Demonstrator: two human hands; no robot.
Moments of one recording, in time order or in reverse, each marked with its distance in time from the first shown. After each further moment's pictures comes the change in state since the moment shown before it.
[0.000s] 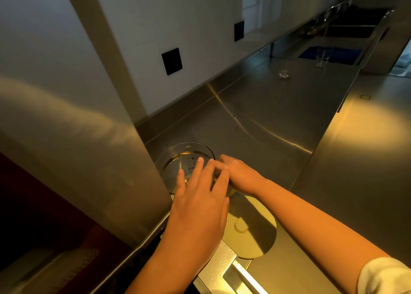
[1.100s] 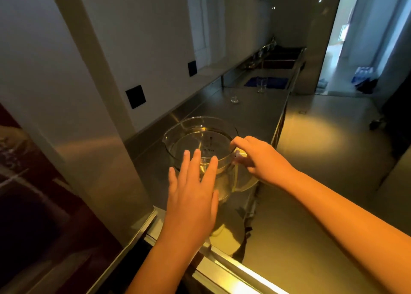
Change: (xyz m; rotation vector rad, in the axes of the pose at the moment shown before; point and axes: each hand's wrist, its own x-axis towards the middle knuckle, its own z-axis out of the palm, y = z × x) left_hand 0.010 0.030 -0.054 -0.282 -0.150 0.016; right_hand -0.108 -0.042 -0.126 -0.119 0.282 0.363
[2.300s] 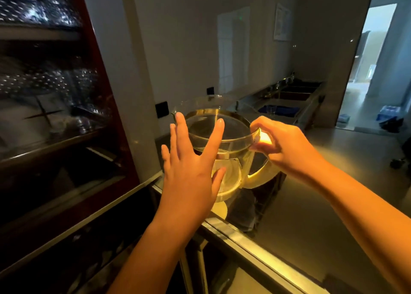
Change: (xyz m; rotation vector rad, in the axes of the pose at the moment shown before) left_hand -0.104 0.115 -0.097 -0.095 0.381 -0.053; right_hand -0.155 -0.047 -0.138 0.122 0.227 -0.162
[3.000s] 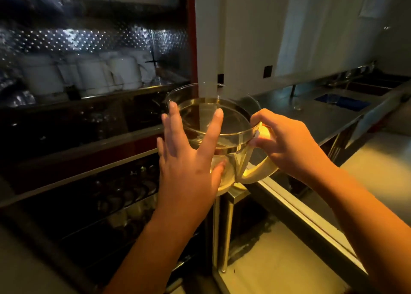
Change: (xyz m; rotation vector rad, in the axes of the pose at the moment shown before) left_hand -0.120 -0.003 -0.074 0.207 0.203 -0.224; right_hand -0.052 -0.105 0.026 0.098 -0.110 -0.206
